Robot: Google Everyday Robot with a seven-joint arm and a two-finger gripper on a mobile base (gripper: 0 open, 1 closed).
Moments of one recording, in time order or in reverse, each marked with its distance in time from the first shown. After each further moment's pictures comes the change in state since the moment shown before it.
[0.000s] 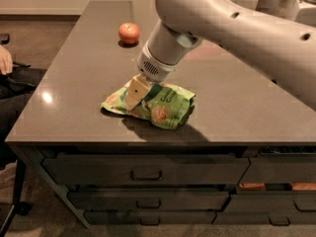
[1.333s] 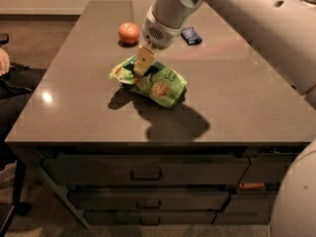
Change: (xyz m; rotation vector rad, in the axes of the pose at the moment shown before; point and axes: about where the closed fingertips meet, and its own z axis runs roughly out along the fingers) arm -0.035 -0.064 -0.029 0.018 0.039 -0.074
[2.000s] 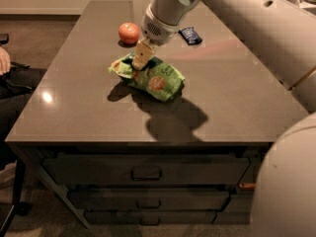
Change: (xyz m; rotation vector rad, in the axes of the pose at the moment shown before) arm -0.011 -0.020 0.007 0.015 -0.023 0.046
